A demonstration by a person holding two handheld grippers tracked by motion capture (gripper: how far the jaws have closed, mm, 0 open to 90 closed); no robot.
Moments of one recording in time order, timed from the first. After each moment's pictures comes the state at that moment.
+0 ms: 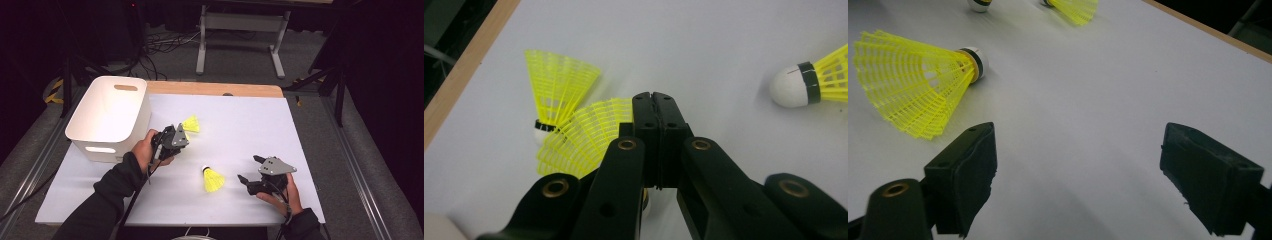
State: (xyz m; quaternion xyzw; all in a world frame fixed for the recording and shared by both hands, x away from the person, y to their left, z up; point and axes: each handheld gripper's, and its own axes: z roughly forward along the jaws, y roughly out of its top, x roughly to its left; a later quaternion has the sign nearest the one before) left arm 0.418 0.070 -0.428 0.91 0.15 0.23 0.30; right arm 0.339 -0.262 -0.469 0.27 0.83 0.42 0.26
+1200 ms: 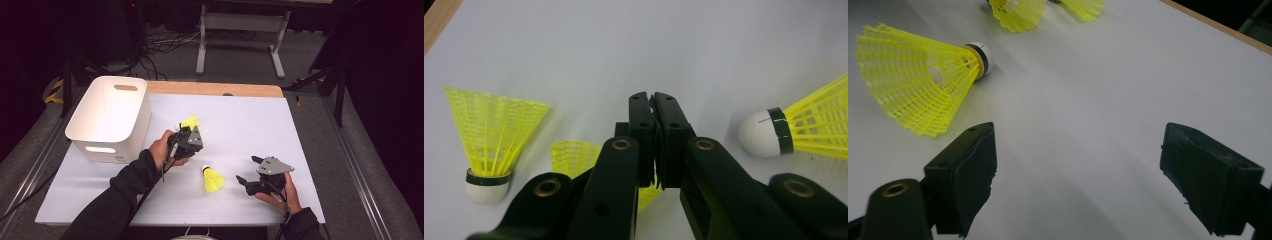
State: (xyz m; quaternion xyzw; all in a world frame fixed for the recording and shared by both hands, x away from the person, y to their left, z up) left arm 0.431 0.036 -0.437 0.92 0.13 0.17 0.31; right arm 0.341 -0.259 -0.472 0.27 0.83 0.42 0.25
